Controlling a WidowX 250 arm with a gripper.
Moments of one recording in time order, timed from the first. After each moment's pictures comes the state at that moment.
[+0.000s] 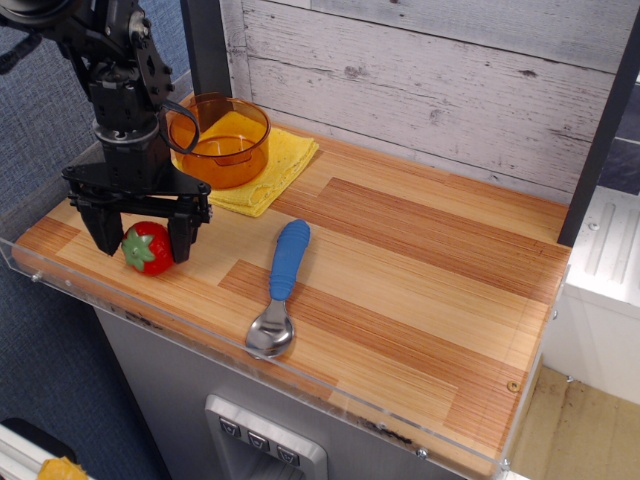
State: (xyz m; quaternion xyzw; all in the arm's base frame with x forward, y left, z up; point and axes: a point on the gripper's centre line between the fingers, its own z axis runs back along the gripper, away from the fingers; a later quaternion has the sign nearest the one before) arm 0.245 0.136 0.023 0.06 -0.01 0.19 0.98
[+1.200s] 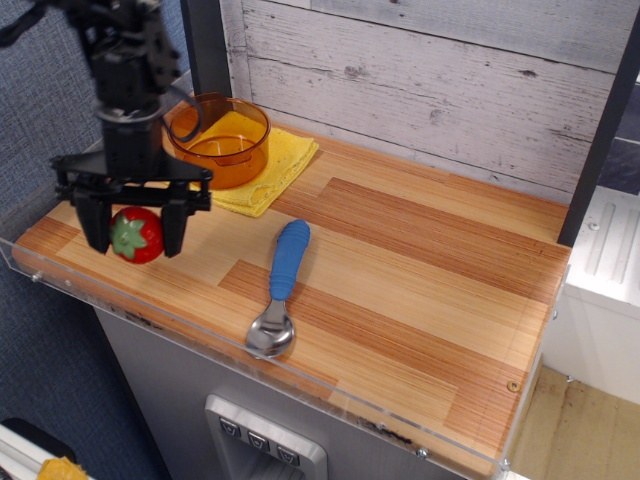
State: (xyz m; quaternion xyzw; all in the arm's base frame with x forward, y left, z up) arm 0.233 0.120 0.048 0.09 0.04 0.27 0.96
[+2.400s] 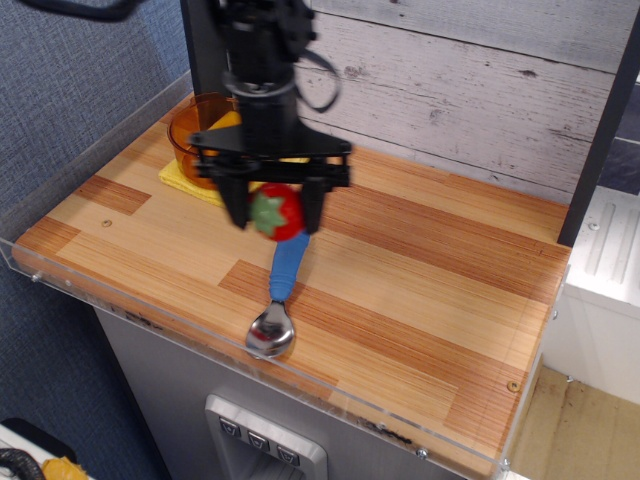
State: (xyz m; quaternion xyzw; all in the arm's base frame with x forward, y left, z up) arm 0.287 0.021 0.066 -0.01 -0.05 0.17 0.98
